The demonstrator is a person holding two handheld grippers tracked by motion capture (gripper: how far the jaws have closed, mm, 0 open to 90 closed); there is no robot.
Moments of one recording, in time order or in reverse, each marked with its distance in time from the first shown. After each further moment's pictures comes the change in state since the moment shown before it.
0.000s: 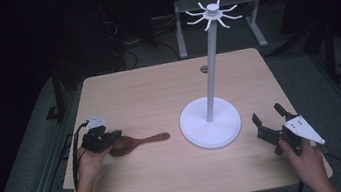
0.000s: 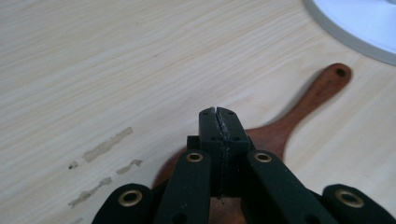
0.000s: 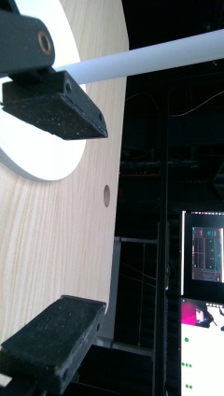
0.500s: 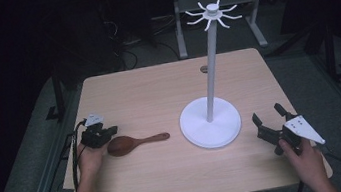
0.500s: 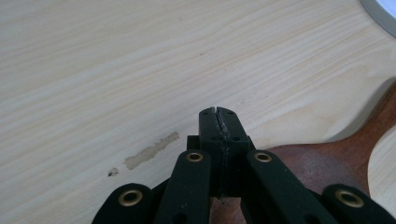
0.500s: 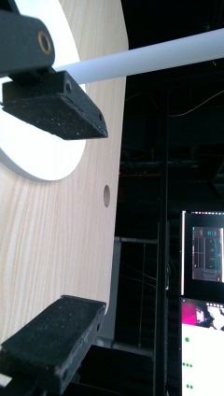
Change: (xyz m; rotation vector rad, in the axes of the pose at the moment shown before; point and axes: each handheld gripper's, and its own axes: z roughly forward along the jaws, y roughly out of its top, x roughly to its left) left arm 0.027 -0.008 0.020 -0.021 0.065 -0.032; right arm -0.001 0.000 0.000 -0.001 0.000 -0.001
